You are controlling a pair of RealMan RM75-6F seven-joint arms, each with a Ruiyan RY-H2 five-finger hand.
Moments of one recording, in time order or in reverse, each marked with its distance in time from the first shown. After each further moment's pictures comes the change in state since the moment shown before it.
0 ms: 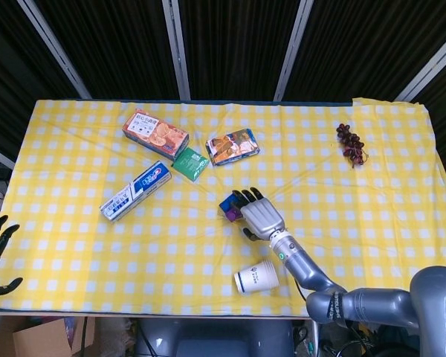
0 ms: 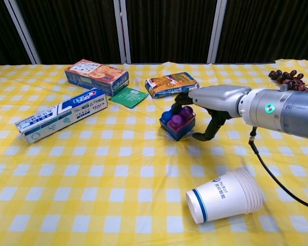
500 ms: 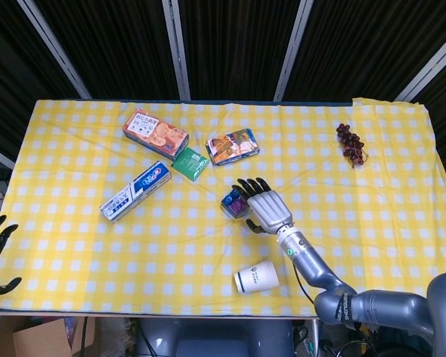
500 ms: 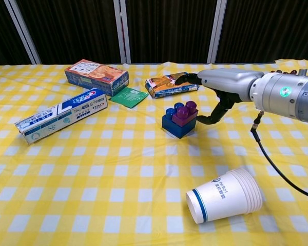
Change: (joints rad) left arm 0.000 0.001 -0.002 0.000 -0.006 -0.001 0.000; right arm -0.062 0.050 0.034 -0.027 -0.084 0.026 0.075
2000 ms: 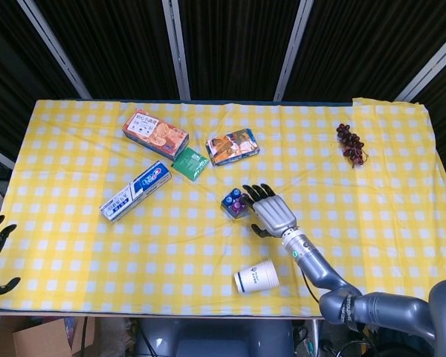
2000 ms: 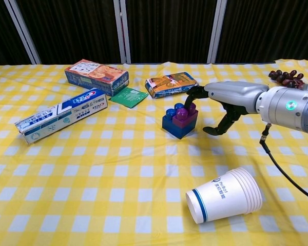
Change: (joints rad) left arm 0.005 -0.007 -0.003 -0.005 -0.007 0.009 0.030; right arm -0.056 -0.033 -0.003 0.084 -0.074 -0.078 0.066
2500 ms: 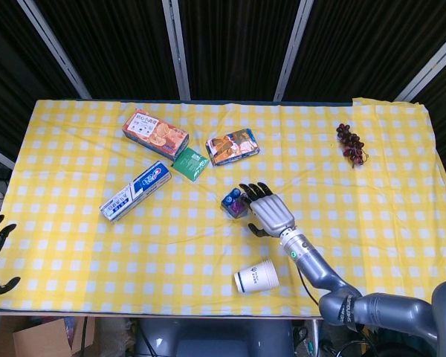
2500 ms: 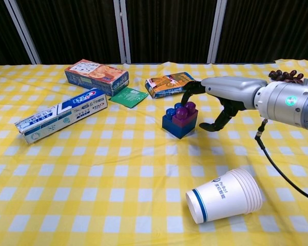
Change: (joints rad) left arm -0.001 0.002 -0.001 0.000 0.000 -0.001 -0.006; right arm -0.005 0.021 0.026 -0.047 -0.023 0.022 -0.007
